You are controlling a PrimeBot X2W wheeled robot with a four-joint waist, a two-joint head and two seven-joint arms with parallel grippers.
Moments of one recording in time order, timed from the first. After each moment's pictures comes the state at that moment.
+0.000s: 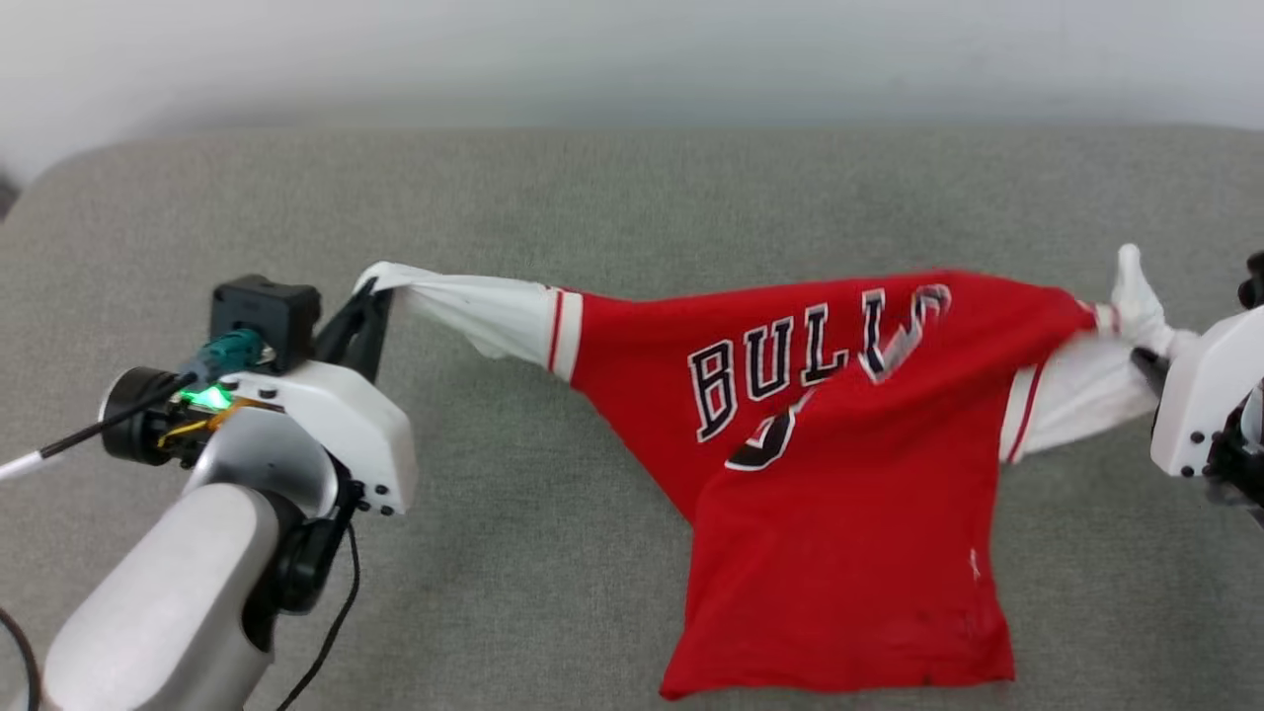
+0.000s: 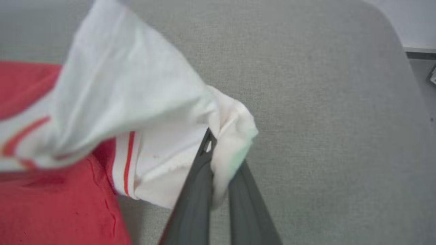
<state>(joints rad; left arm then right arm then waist) -0.48 0.58 -0.55 0.01 -0.61 0.27 0.19 -0.50 -0.35 -0.05 0.42 0.37 0.13 0.66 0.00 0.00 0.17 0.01</state>
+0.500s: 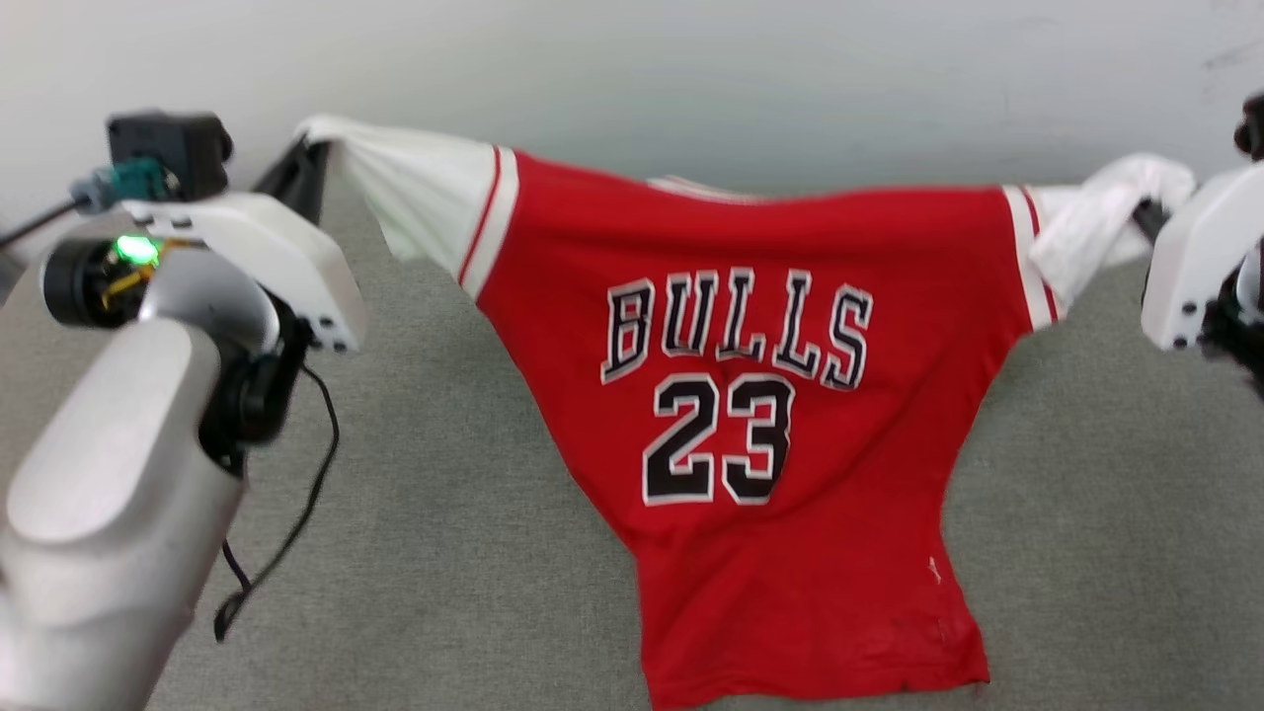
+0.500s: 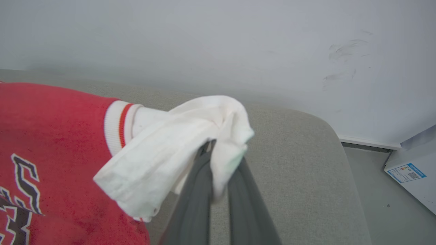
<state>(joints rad) -0.73 0.51 -0.48 0.30 -0.71 0.16 0.14 -0.73 -0.40 0.11 0.46 0.36 0.13 0.56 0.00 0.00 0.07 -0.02</state>
